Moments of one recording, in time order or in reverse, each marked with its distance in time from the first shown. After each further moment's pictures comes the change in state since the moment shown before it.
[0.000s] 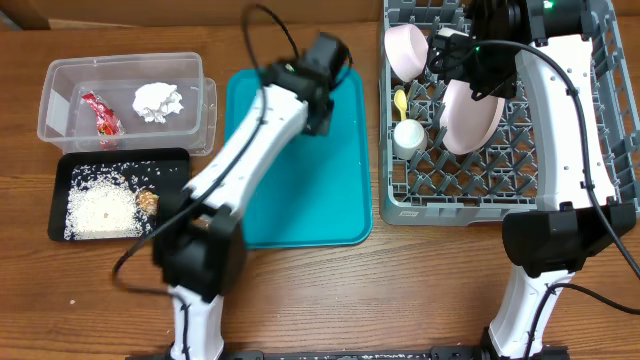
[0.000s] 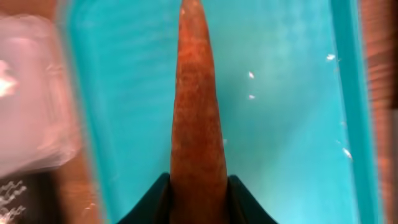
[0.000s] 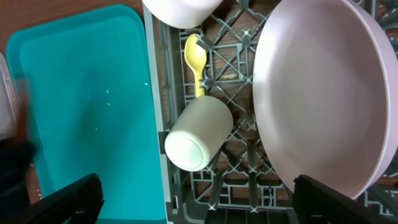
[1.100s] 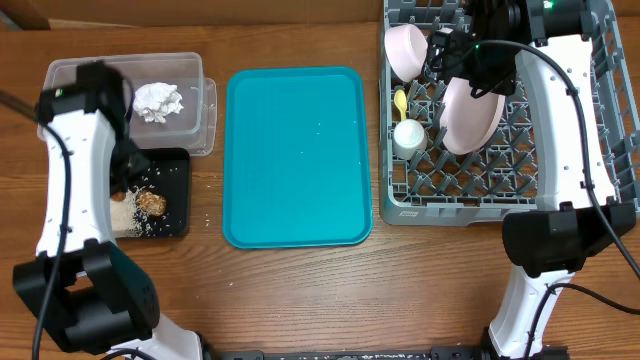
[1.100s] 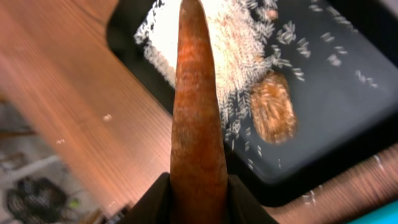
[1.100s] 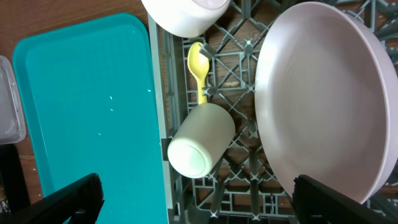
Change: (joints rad) left arm 0.729 -0.276 -0.415 -0.172 -0.118 -0.259; right arm 0.000 0.000 0.000 0.023 -0.002 0.000
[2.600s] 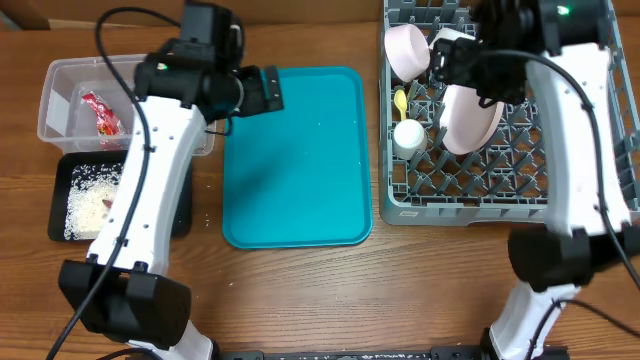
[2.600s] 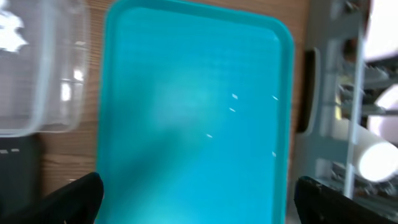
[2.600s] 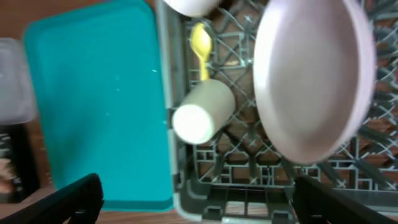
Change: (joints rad) left arm -0.464 0.000 0.276 0.229 0.498 0.166; right arm 0.018 -0.101 0.000 -0.090 0.000 -0.001
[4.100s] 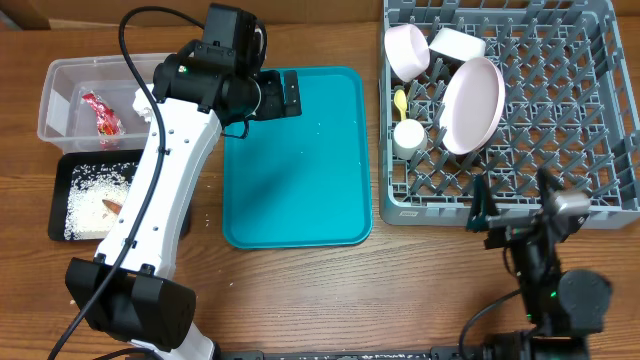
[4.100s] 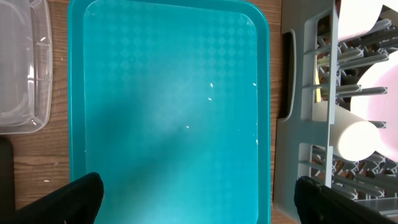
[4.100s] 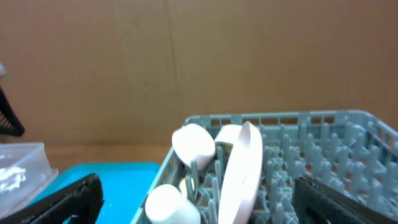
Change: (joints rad) left arm -0.059 0.000 0.000 0.000 0.007 -0.006; right arm -0.154 -1.714 -2.102 1.659 -0.014 -0.152
